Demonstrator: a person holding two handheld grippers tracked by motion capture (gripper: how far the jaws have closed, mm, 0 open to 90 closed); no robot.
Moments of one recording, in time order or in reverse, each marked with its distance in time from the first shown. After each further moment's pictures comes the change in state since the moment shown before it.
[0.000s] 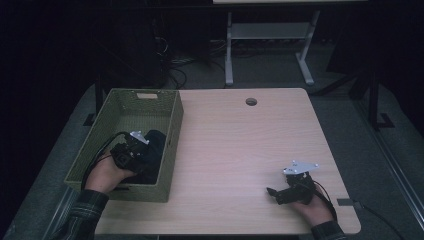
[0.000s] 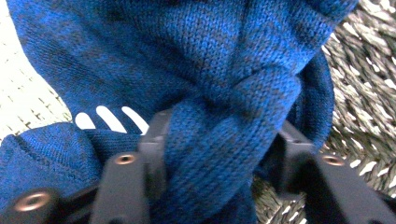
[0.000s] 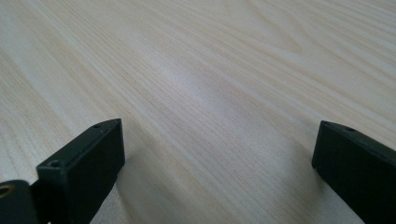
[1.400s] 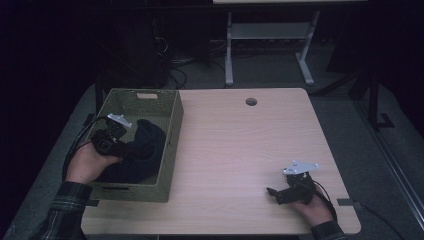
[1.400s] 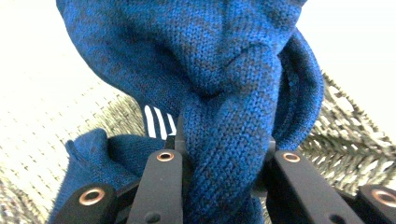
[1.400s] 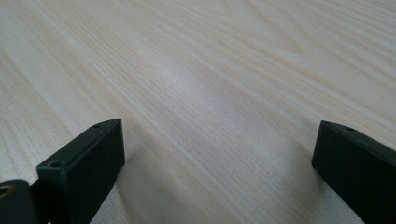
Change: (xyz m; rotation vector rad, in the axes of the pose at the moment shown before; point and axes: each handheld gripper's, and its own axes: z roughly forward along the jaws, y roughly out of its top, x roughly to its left) left arm 0.013 0.007 -0.064 -0.102 0.007 -0.055; right arm 0.000 0.000 0.000 0.000 0.000 0.000
